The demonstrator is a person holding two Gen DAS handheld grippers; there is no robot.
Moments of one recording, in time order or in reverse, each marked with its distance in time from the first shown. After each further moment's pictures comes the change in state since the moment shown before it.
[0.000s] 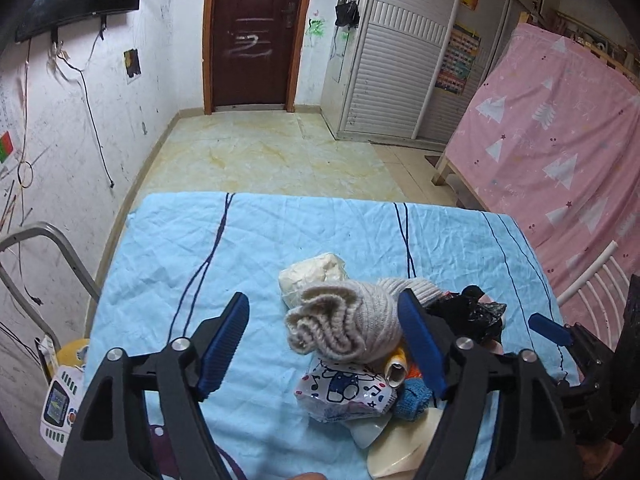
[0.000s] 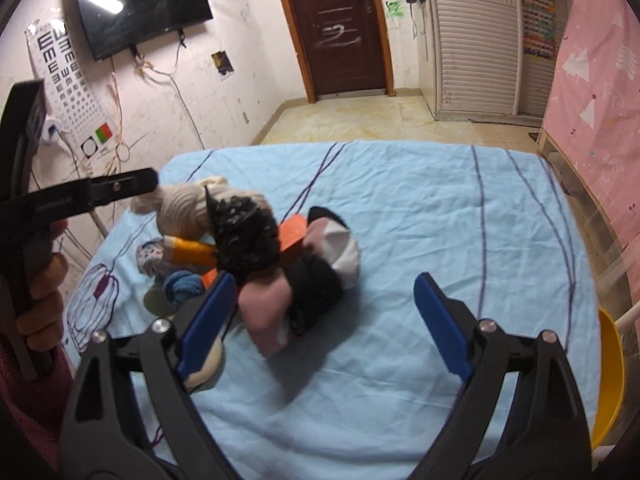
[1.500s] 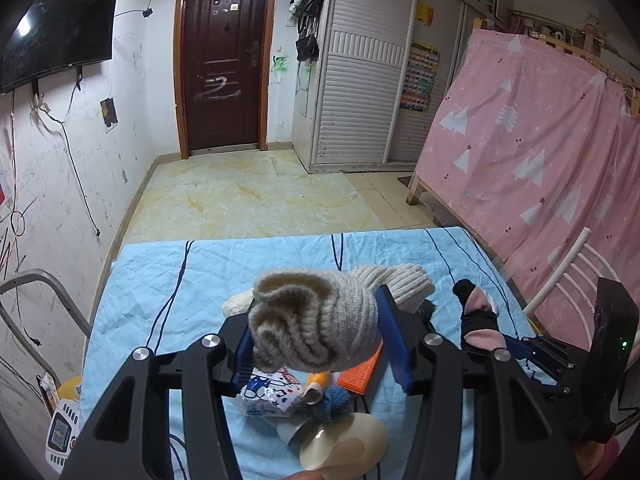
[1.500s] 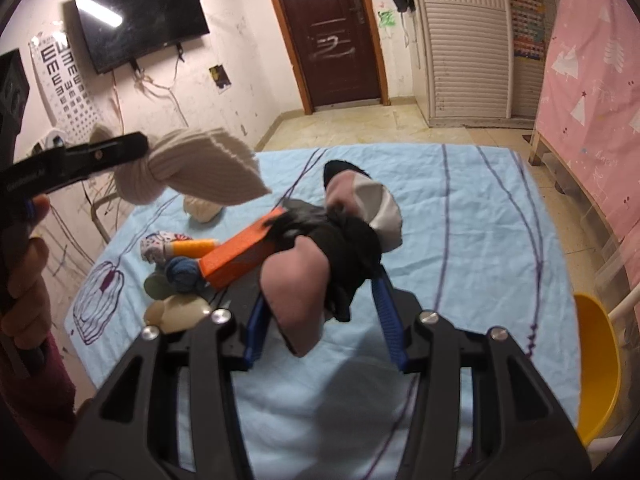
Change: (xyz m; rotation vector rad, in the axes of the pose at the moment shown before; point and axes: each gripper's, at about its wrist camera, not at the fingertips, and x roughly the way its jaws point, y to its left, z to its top) left arm -0.051 -0.067 -0.004 0.116 -0.141 -0.039; right arm -0.038 -0.030 -0.020 0.034 -0.064 0.006
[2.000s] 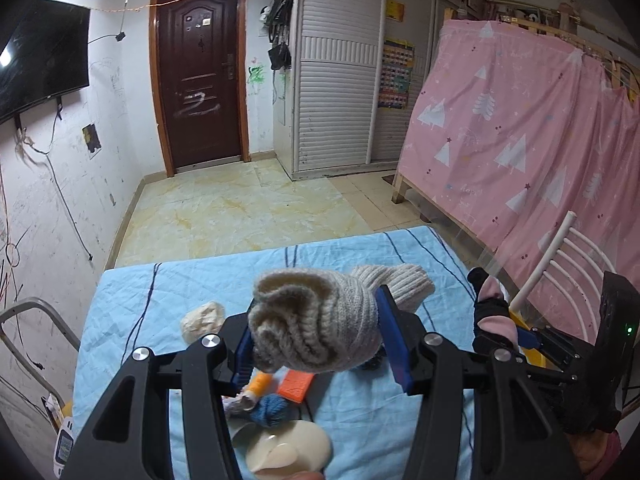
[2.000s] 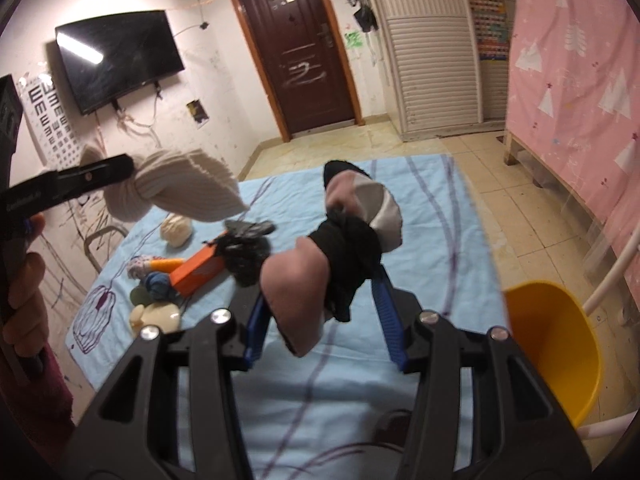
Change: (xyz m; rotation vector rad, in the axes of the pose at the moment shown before) left arm -0.006 -0.065 0.008 0.093 -0.015 -0.023; right arm -0.047 -0.061 -0.012 0.094 -0.099 -0.049
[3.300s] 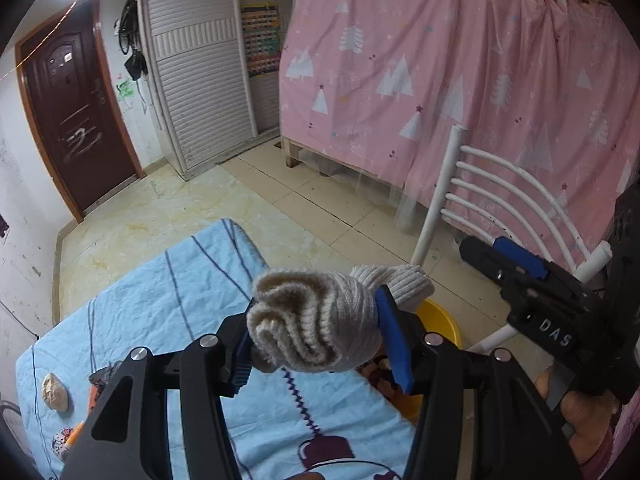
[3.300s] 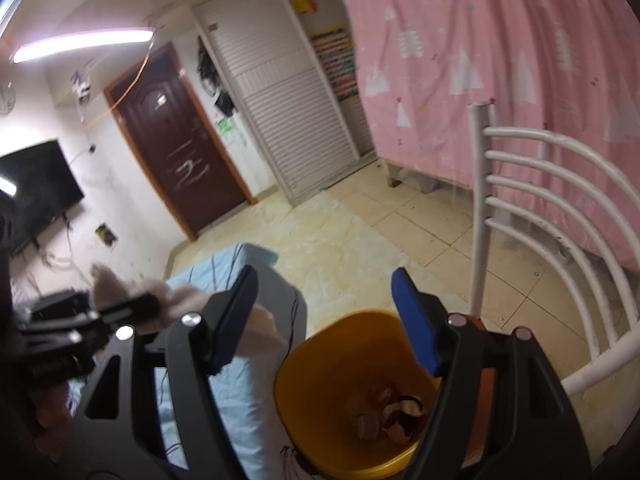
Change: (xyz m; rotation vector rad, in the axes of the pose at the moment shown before) left arm 0.059 -0.258 -0.001 0.334 0.134 -0.242; right arm -0.119 -0.172 -0.011 0.371 -0.277 -0.293
